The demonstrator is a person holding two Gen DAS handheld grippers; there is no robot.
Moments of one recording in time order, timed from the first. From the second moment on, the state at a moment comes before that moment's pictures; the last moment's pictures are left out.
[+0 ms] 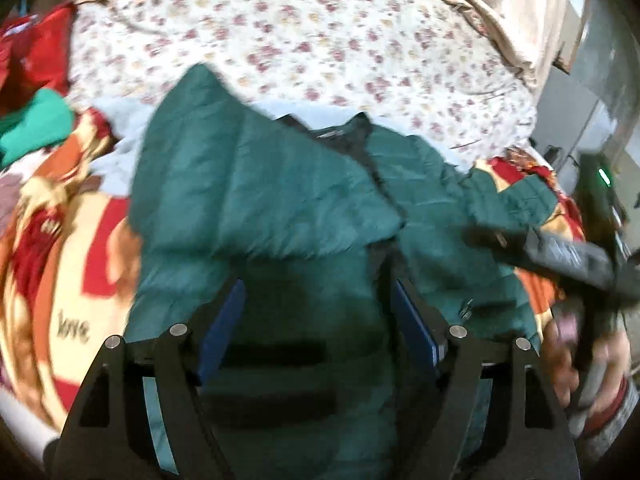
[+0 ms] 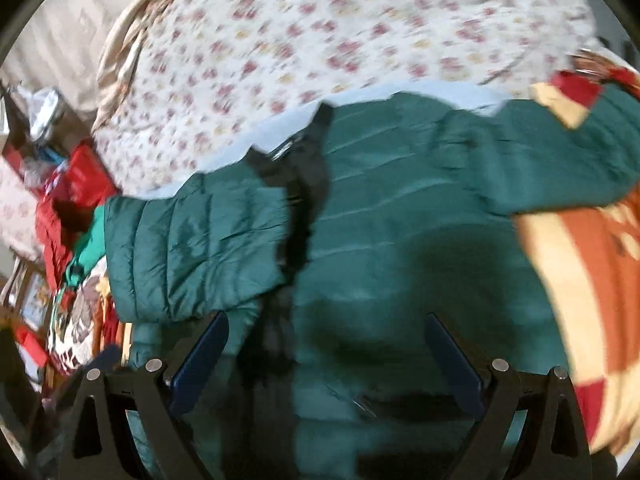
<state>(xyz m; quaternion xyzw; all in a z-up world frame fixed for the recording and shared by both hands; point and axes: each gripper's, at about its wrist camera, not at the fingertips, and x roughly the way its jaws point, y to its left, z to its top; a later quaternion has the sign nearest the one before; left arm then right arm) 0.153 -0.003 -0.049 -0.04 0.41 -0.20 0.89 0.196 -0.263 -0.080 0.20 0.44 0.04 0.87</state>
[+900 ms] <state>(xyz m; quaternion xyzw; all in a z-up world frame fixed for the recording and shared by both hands) 0.135 0.015 -0.060 0.04 0.40 -0.05 0.92 0.275 -0.317 -0.073 0.10 0.45 -0.13 0.88</state>
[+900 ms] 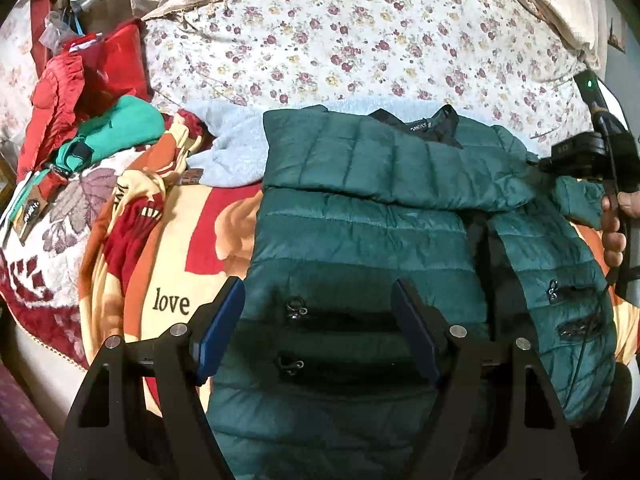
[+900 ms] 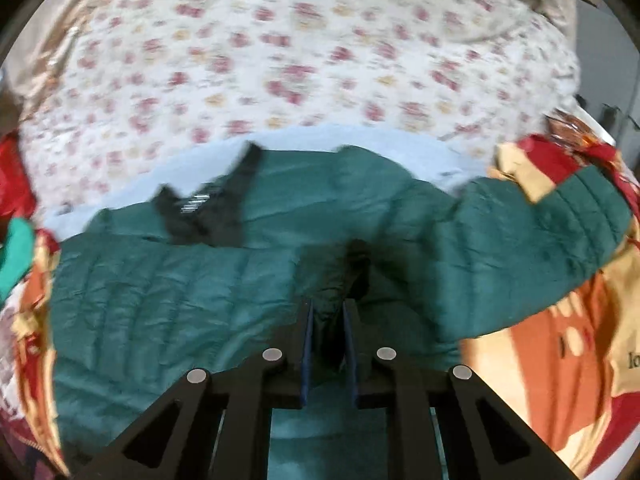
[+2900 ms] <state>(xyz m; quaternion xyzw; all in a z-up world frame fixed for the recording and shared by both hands) 0.123 -0.069 -0.075 0.09 0.46 -0.08 0.88 0.167 -0.680 -0.117 0.41 0.32 -0.22 0.82</state>
